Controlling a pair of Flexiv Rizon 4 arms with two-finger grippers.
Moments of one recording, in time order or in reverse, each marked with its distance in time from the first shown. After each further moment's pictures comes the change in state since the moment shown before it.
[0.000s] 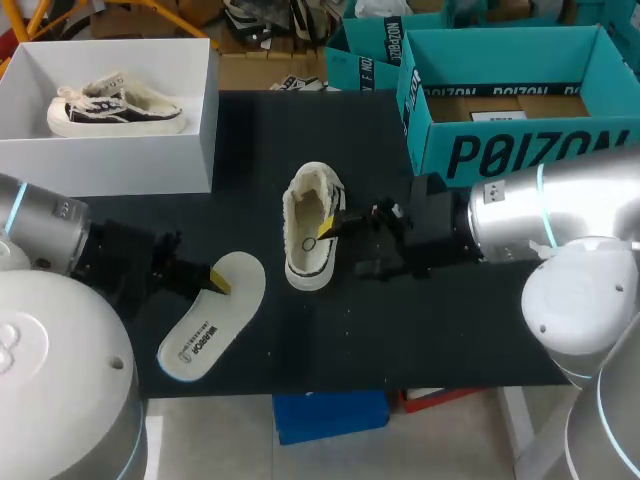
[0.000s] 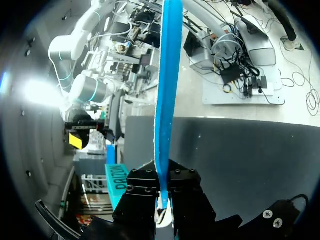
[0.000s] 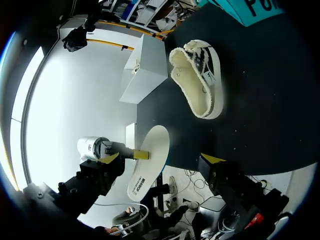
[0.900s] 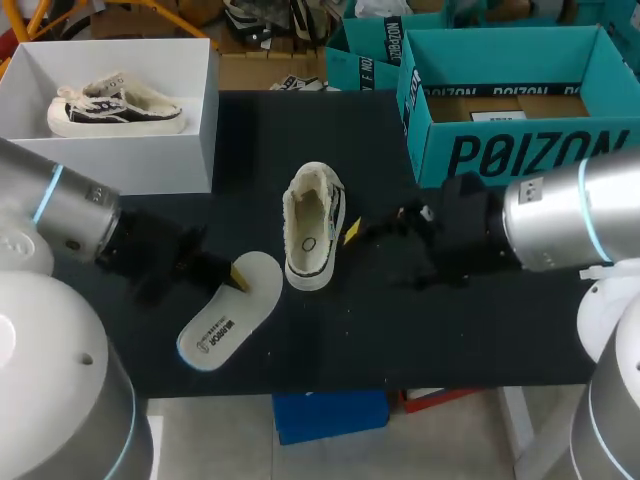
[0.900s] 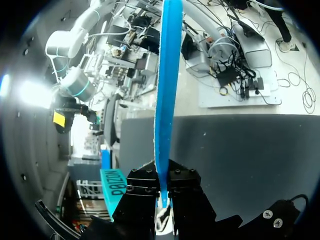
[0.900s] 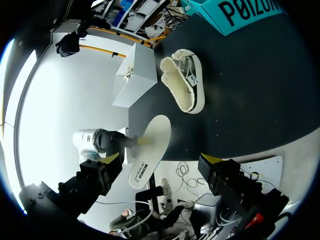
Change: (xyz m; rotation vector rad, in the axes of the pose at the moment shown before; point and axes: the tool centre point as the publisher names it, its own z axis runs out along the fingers) left arm -0.010 0.015 0.026 0.050 0.049 0.007; right arm 0.007 -0.023 -0.052 -0.056 -0.112 0.034
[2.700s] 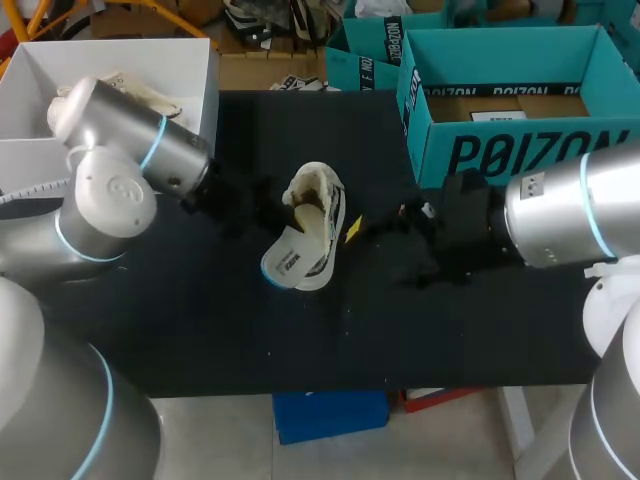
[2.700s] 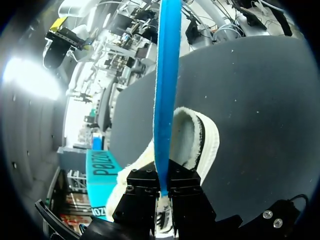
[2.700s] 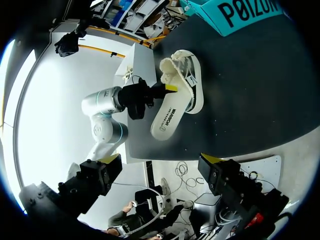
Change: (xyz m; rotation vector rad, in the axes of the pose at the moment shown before) left arm -0.016 0.150 0.089 -0.015 0.048 -0.060; right arm 0.002 0.000 -0.003 0.001 -0.011 0.000
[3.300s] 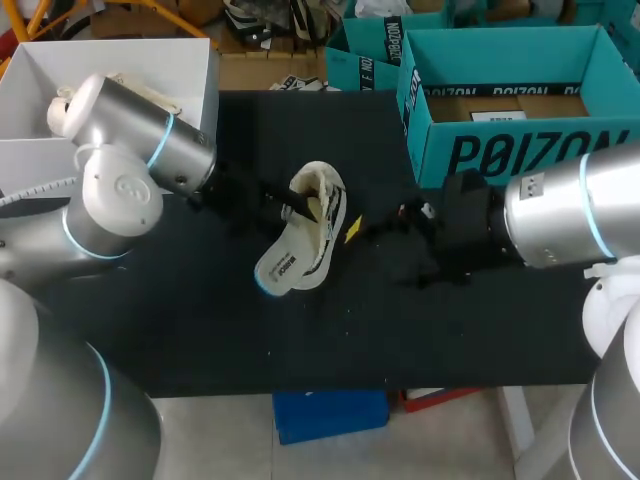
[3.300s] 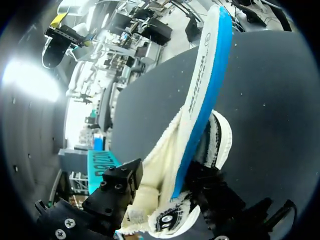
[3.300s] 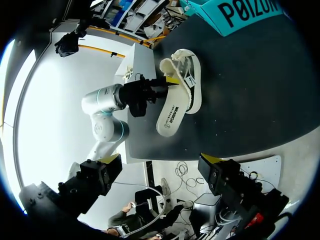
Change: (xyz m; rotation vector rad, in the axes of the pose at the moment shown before) left arm -0.005 0.001 0.006 0.003 0.008 0.032; right arm 0.000 0.000 0.001 0.000 0.001 0.000
